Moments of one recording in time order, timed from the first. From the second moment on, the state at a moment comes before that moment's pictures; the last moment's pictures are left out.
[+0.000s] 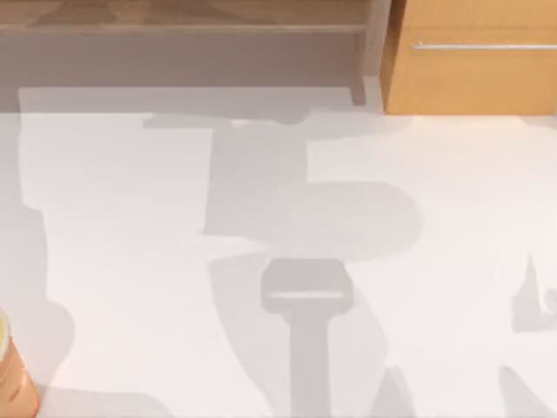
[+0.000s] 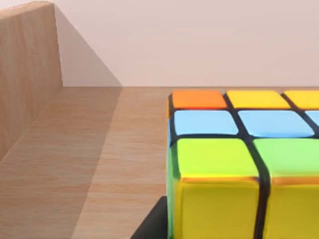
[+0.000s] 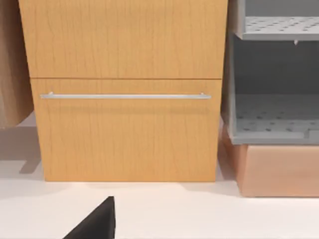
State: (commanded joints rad) left arm 0.27 1.94 1.82 0.11 0.32 0.02; right arm 0.00 0.00 0.00 0.00 0.00 0.00
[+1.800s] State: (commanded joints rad) left arm 0.29 1.88 1.85 0.04 0.31 0.05; right arm 0.00 0.00 0.00 0.00 0.00 0.00
